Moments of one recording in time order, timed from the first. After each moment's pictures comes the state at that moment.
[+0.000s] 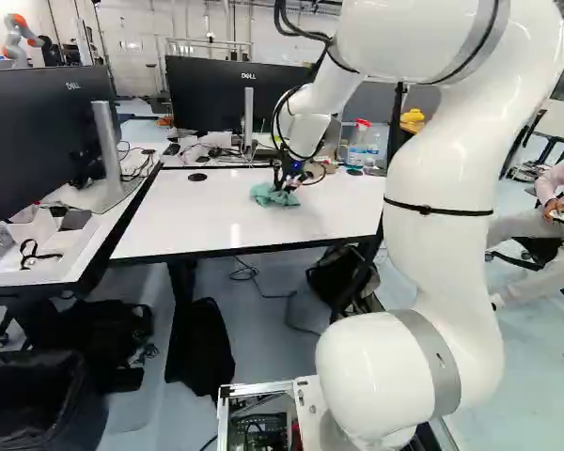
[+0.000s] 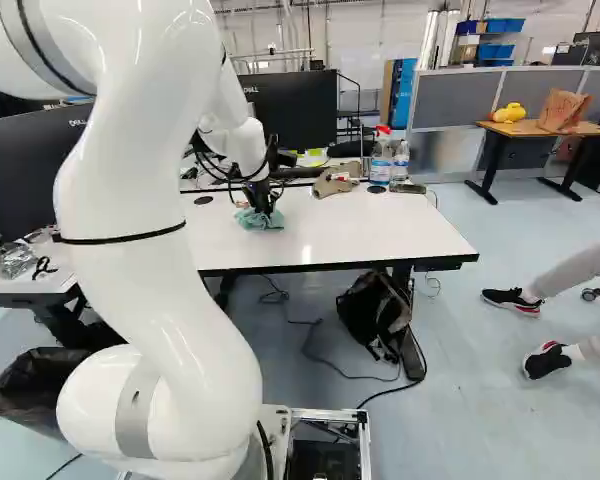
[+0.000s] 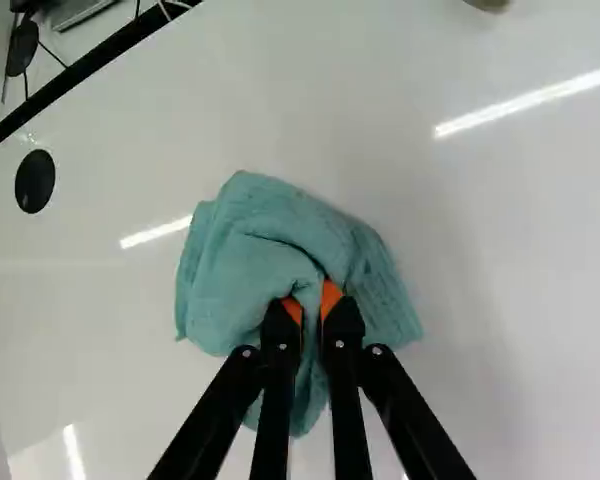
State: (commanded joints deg) arm 3.4 -20.4 -63.6 20.4 -18.5 0.0
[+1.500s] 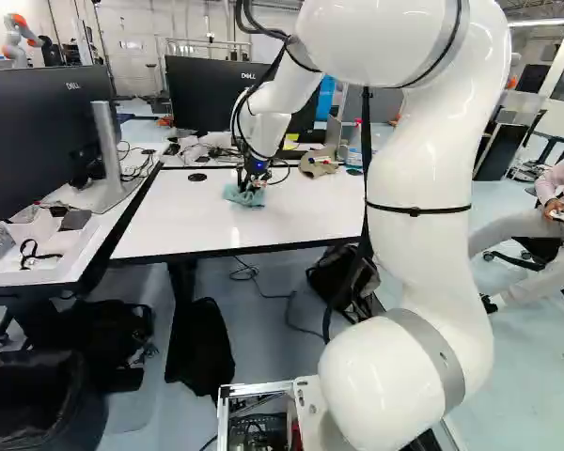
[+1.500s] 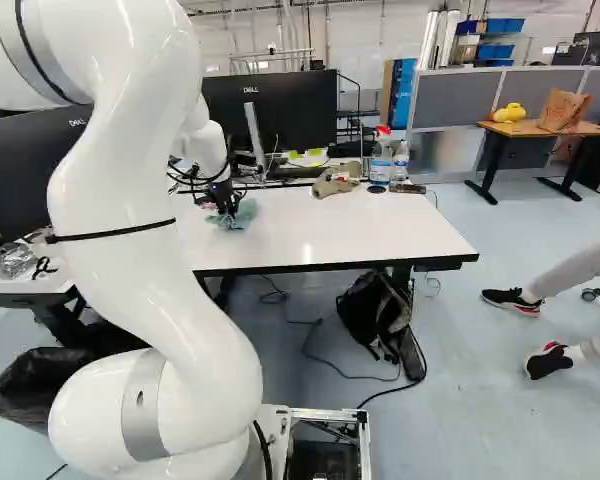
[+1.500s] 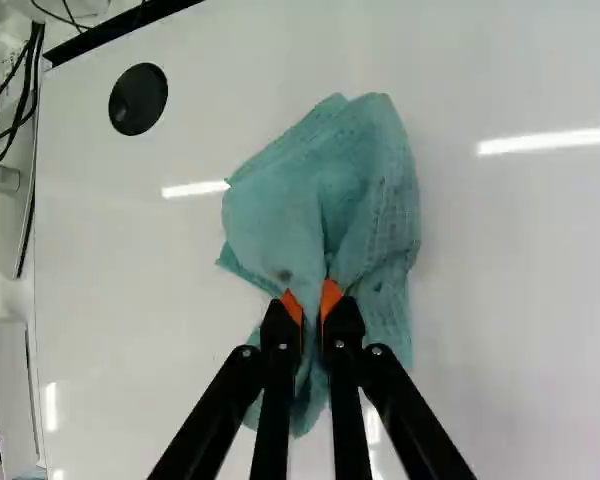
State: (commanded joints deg) arm 15.9 -21.6 -65.2 20.4 -18.5 0.0
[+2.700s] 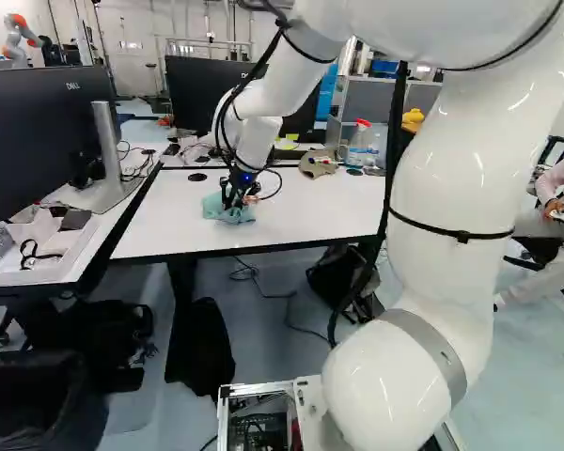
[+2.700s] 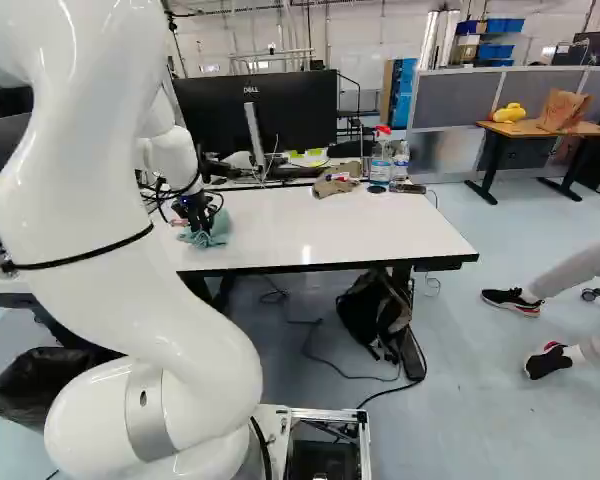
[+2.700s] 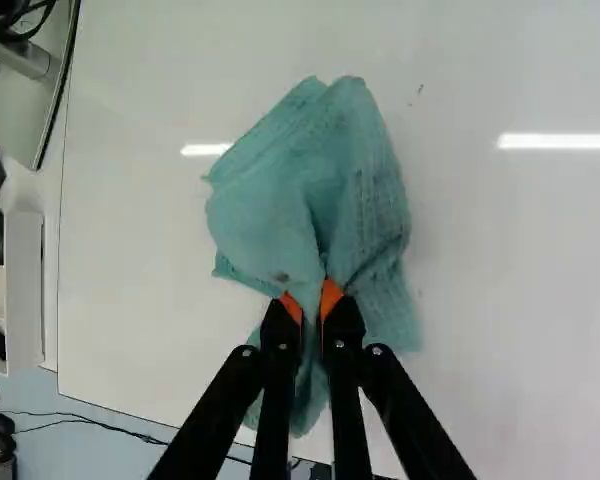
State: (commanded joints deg) arm 22.5 -10.7 -51.9 20.4 -18.5 0.0
